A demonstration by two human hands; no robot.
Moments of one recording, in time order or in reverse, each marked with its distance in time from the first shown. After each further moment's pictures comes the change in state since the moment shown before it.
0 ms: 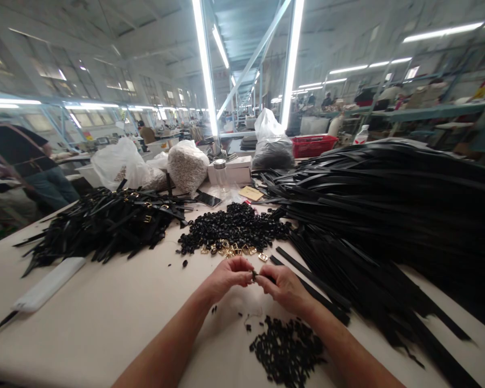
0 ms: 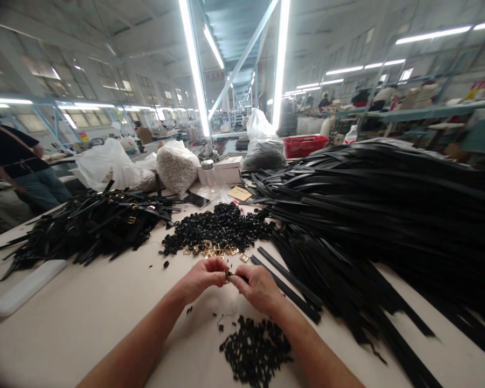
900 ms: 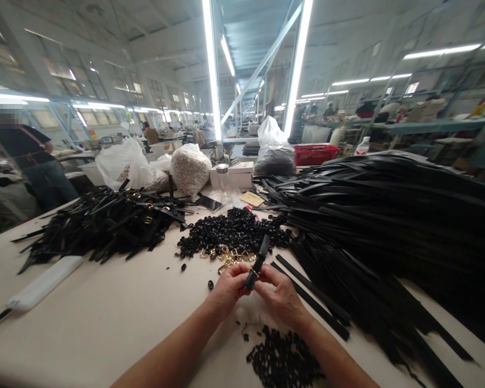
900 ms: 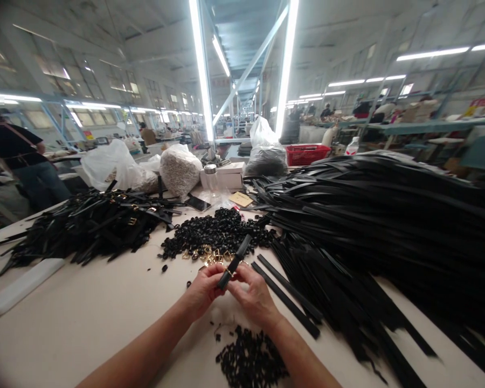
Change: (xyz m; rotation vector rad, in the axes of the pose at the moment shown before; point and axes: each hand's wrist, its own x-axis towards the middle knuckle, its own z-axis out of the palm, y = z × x) left_hand 0.003 -0.015 0.021 -0.327 0.200 -0.013; right_hand 0.004 -0.002 0.013 0.432 0.148 -0.053
